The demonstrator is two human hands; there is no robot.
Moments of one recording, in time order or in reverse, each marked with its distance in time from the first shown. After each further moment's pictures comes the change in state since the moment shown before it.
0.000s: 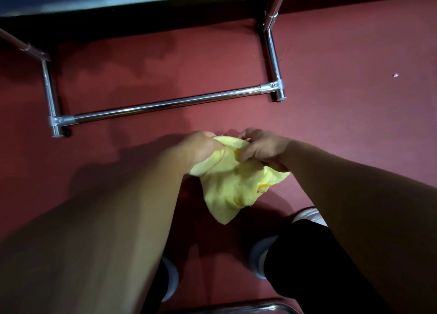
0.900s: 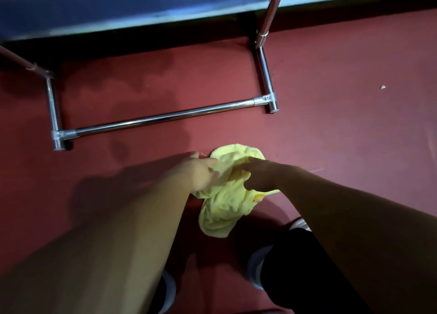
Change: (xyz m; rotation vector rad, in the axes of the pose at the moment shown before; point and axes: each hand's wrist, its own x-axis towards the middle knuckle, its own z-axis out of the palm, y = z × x) left_hand -0.014 -0.015 0.007 0.685 -0.077 -0.004; right_hand -0.006 0.024 0.000 -0.973 -0.096 0.092
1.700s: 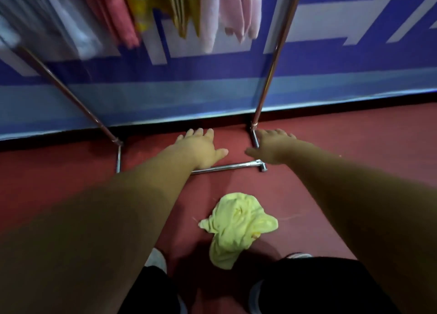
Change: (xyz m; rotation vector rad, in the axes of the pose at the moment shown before) left_hand -0.225 0.083 -0.183 0.303 0.466 0.039; right_hand -0.229 -0.068 -0.156 -0.097 0.698 0.078
